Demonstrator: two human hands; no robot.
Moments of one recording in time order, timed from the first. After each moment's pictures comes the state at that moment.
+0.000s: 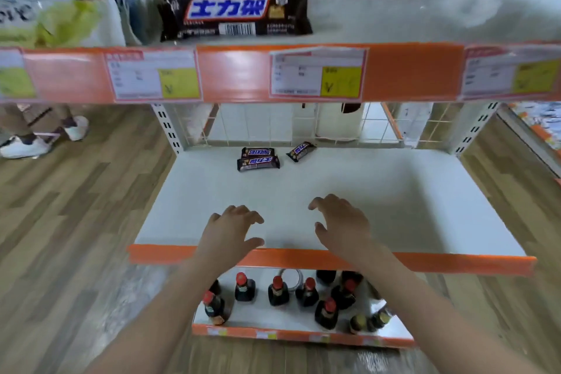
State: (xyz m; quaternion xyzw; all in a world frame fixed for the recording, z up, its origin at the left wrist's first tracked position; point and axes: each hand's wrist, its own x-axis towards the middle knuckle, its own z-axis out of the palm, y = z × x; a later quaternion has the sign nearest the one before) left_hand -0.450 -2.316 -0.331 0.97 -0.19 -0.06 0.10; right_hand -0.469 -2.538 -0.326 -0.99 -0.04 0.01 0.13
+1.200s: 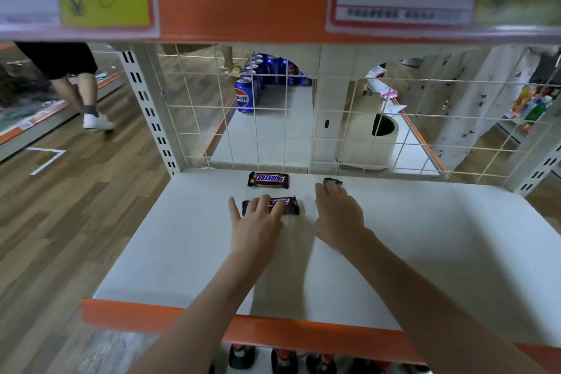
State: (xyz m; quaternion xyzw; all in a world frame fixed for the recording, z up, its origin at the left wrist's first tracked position) left_hand -0.337 -2.357 -0.406 0.98 -0.13 0.12 0.00; right_hand -0.324 -2.515 -0.384 -1.00 -0.04 -0.07 0.00
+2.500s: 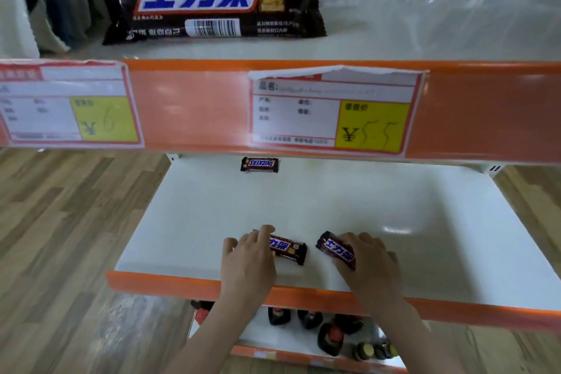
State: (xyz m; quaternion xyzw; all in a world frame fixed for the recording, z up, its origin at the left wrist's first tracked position) left_hand -0.433 -2.367 -0.382 0.99 -0.08 0.09 0.10; right_hand -0.452 -2.571 -0.379 -0.99 0.05 -0.01 0.15
